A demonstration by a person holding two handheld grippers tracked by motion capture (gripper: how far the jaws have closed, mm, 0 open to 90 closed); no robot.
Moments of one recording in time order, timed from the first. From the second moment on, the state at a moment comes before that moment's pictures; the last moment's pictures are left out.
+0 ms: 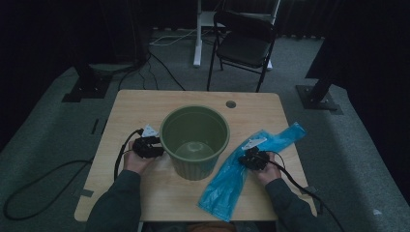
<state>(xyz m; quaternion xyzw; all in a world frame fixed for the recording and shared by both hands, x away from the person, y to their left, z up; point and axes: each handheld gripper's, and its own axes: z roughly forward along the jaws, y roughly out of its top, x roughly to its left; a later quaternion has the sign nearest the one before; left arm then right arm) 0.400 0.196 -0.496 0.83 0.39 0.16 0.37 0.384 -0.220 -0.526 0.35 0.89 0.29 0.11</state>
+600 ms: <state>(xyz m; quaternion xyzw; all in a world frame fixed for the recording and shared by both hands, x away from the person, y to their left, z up) 0.399 0.197 -0.496 0.82 0.39 0.16 0.38 0.383 -0.236 -0.484 0.32 0.88 0.34 0.12</state>
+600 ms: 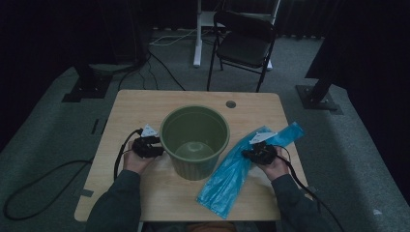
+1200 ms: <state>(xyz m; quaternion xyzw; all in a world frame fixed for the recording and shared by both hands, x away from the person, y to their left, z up) 0.398 0.200 -0.494 0.82 0.39 0.16 0.38 0.389 -0.254 -0.411 0.28 0.87 0.38 0.14</state>
